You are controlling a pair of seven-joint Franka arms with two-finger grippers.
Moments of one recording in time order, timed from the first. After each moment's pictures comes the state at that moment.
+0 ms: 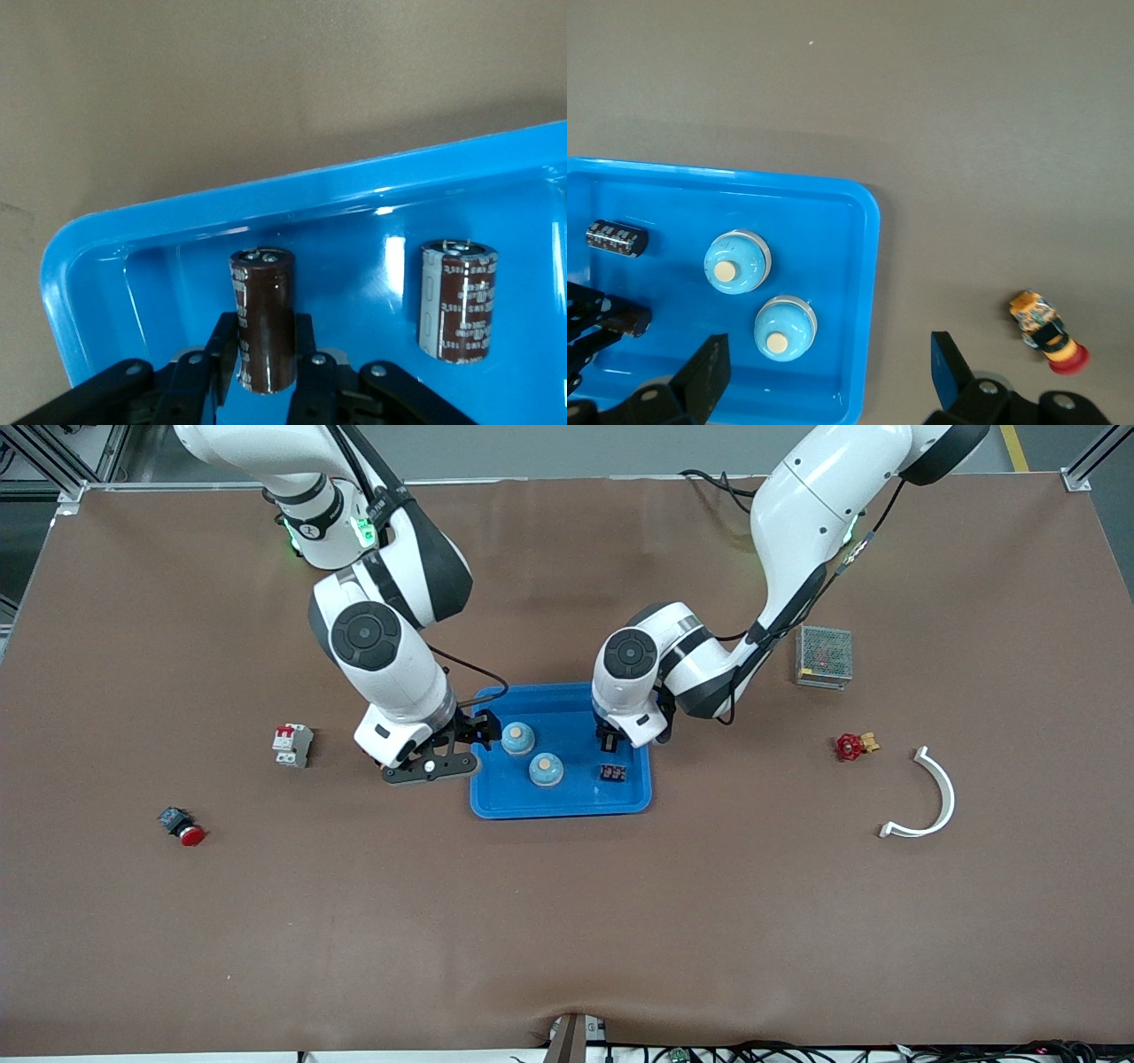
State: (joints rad) left arm -0.33 0.70 -0.47 -1.77 0.29 2.35 -2.34; right arm 0.55 0.40 0.00 -1.69 0.06 2.13 0.38
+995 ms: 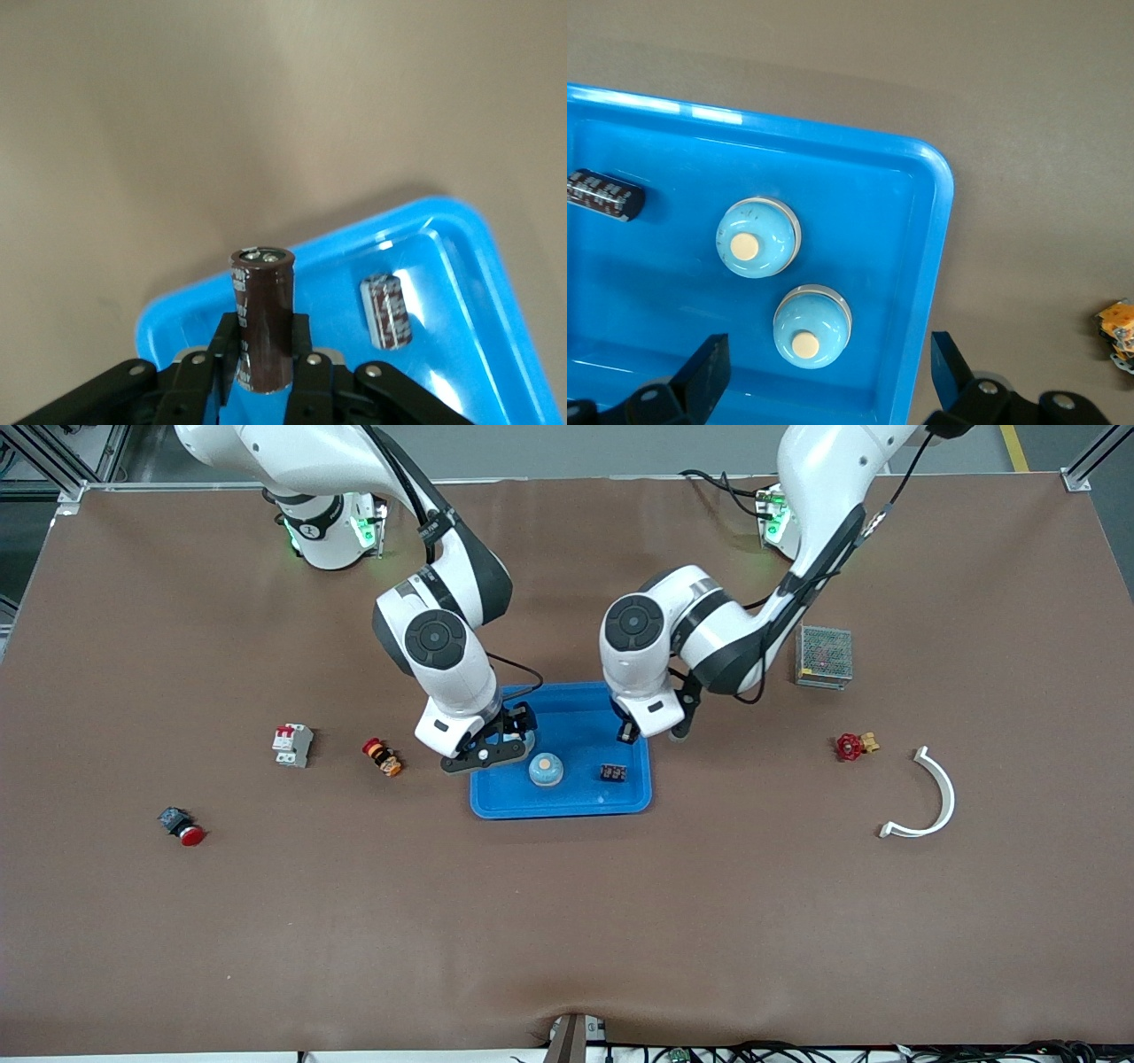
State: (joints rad) left arm -0.29 0.50 -0.47 -1.76 0.32 2.08 -2.08; right arm 0.63 0.47 0.00 -1.75 0.06 2.24 0.38
